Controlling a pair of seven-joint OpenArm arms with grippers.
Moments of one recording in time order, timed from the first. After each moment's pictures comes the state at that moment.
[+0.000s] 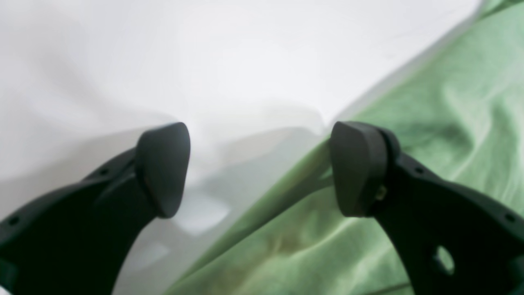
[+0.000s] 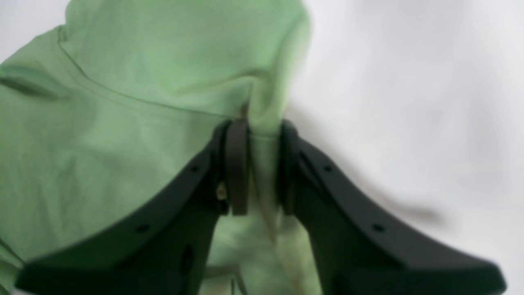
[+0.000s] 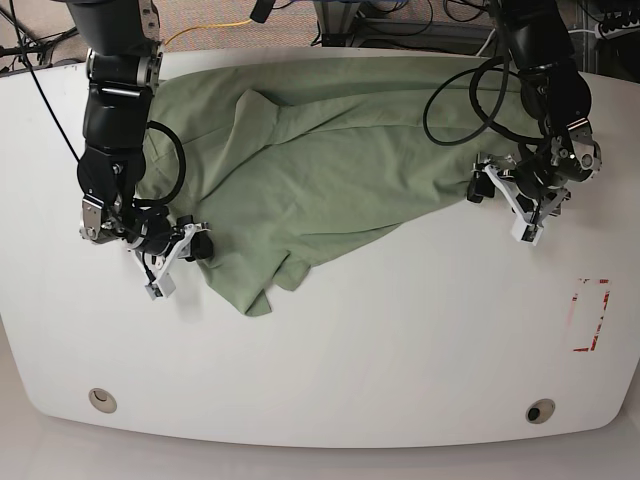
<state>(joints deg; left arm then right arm) -1.1 -10.3 -21.9 84.3 -14.1 -38.1 55.4 21.0 17.0 9.5 54.1 26.1 39.9 -48.5</state>
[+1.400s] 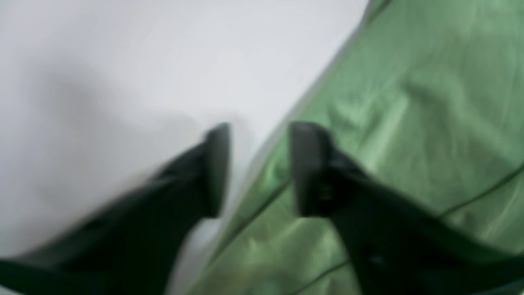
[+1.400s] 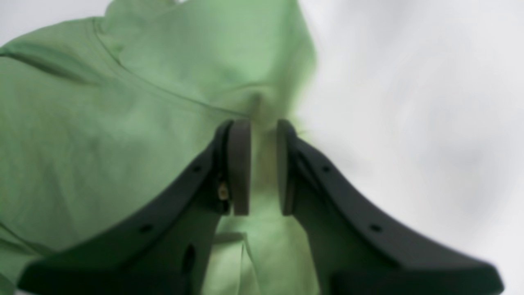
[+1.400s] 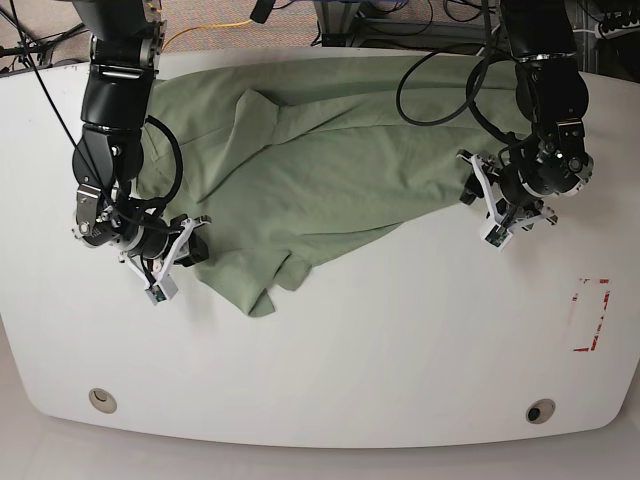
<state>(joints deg) 0.6 -12.7 -12.6 97.4 -13.0 -43.0 60.9 16.0 17.0 9.6 71.5 25.9 39.6 -55.2</state>
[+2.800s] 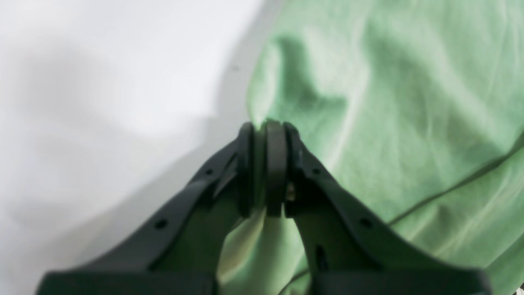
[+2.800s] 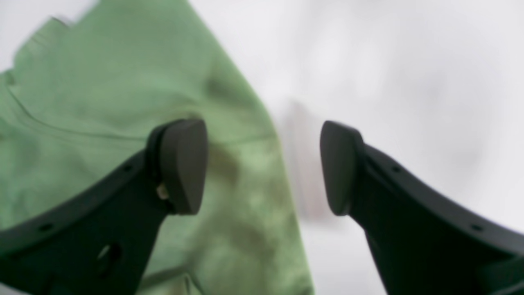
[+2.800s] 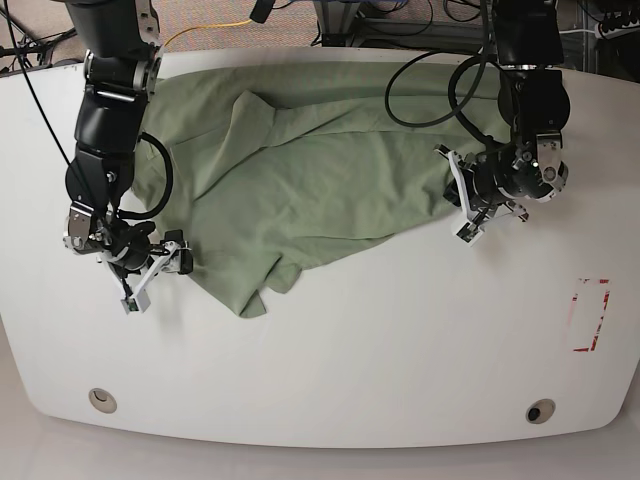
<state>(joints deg) -1.6 -11.3 -7.0 91.4 -13.0 -42.8 61.1 21.8 17.3 13.3 60.3 18.1 33.2 -49.7</state>
